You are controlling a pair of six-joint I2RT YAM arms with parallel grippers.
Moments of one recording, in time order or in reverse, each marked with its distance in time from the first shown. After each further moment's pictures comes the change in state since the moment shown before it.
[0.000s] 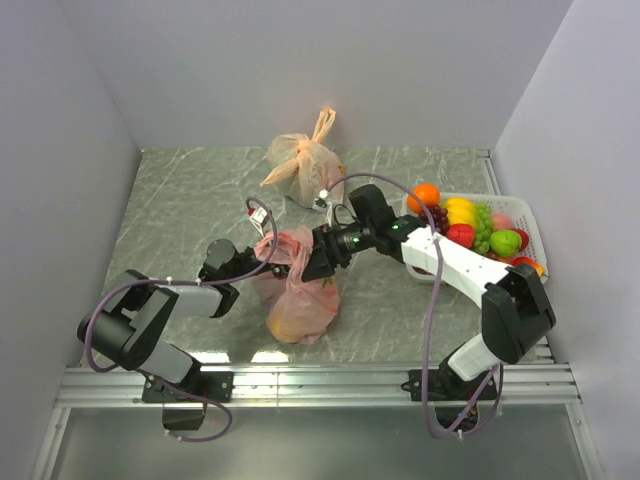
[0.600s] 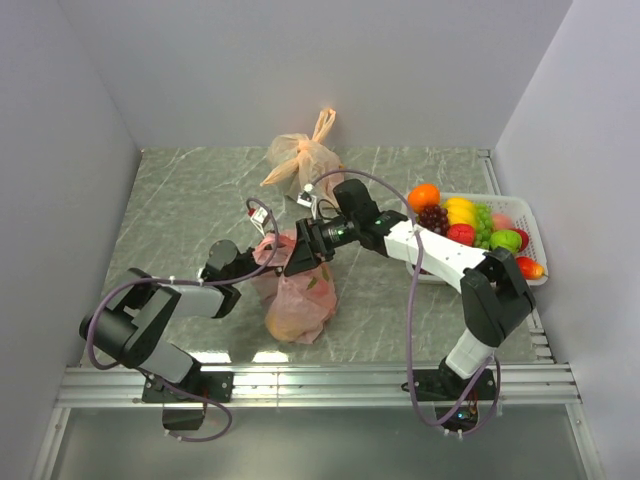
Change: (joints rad) left arm -0.023 0.017 0.001 0.020 -0.049 0.007; right arm 0.046 0.142 0.088 0.145 -0.061 0.150
